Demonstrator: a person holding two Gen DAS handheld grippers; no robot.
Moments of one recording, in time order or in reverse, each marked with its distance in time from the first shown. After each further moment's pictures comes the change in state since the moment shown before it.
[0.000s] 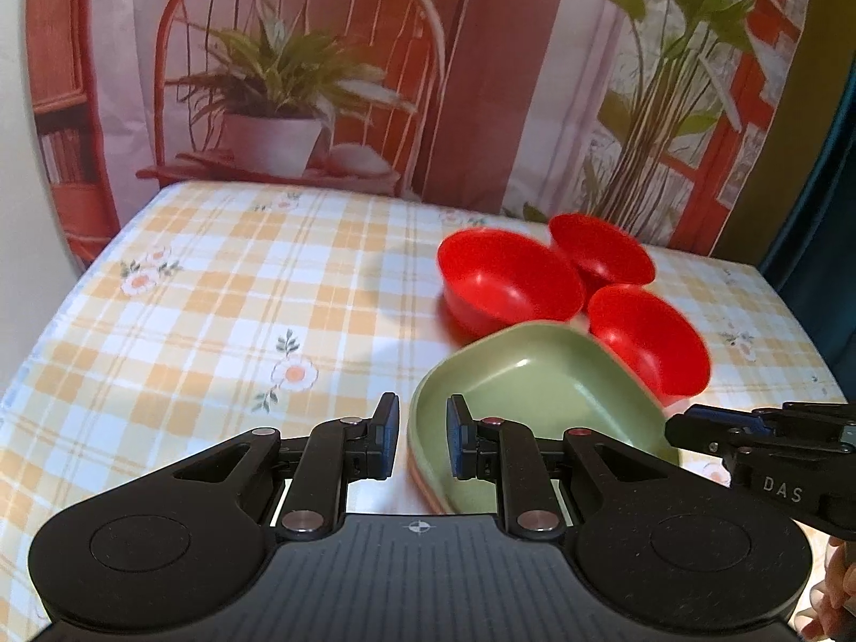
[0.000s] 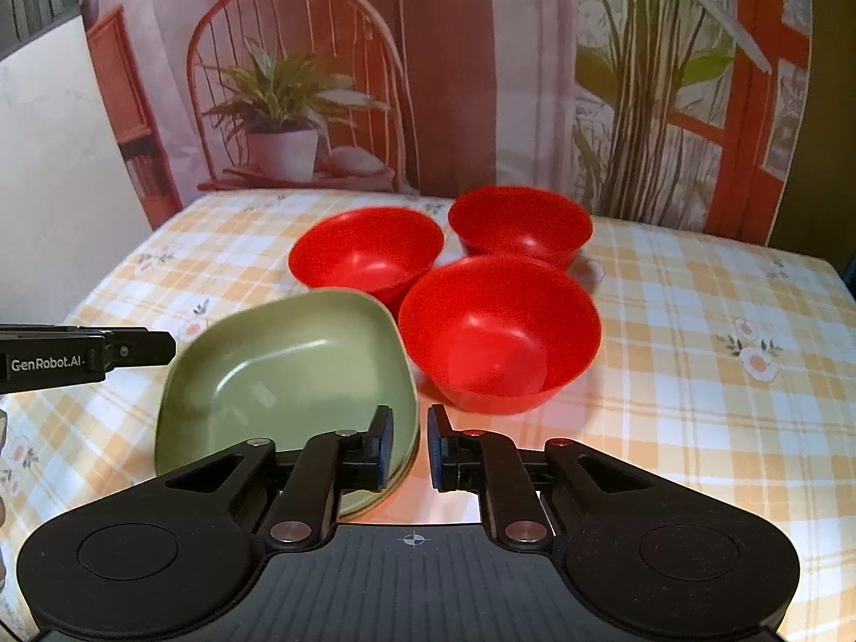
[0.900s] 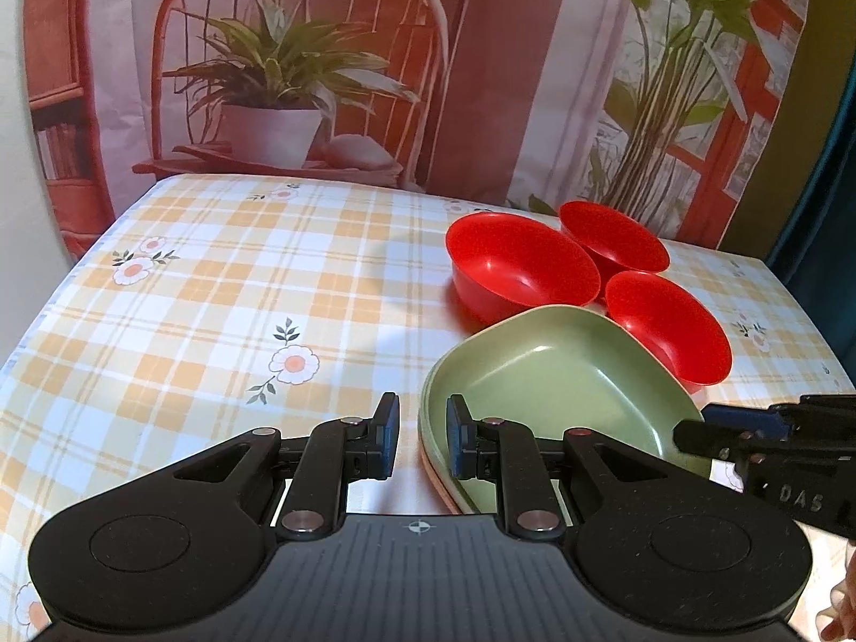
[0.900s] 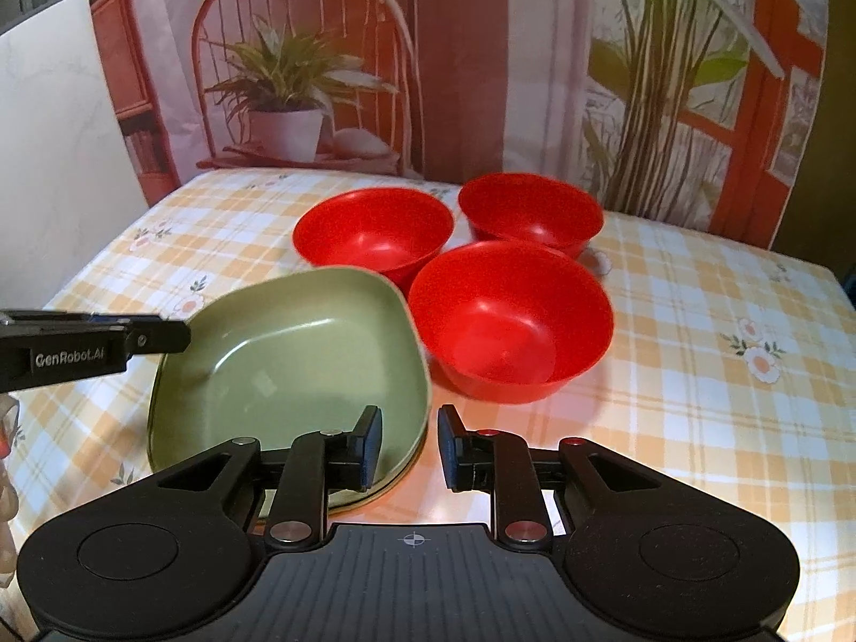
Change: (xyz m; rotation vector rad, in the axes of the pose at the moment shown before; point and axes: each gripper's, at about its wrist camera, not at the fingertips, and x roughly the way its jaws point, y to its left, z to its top) left arm 0.020 0.007 -0.015 0.001 -0.005 0.004; right arm 0.012 0.009 -0.006 -0.038 0.033 -0.027
